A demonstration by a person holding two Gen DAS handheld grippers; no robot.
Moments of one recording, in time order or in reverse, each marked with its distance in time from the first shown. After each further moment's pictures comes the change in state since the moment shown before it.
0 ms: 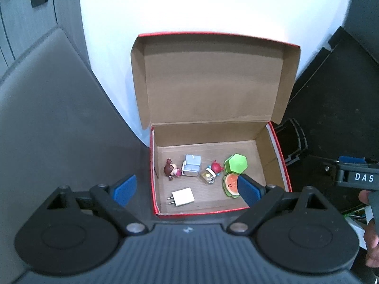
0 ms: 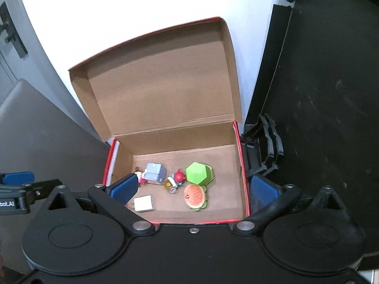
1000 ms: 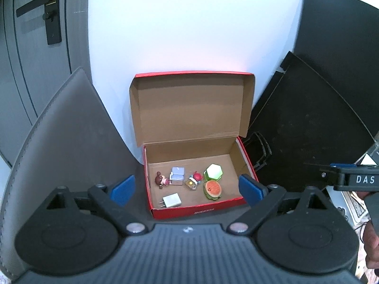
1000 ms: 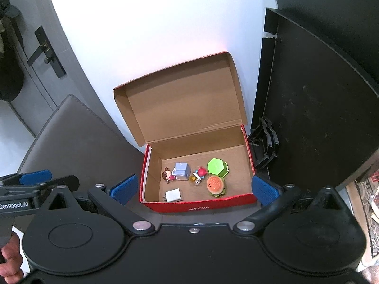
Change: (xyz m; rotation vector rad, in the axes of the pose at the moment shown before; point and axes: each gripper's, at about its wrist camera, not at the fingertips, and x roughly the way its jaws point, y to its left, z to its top) left arm -0.116 -0.003 -0.045 0.075 -0.180 -0.082; right arm -0.118 0.023 -0.040 0.036 -0.111 0.051
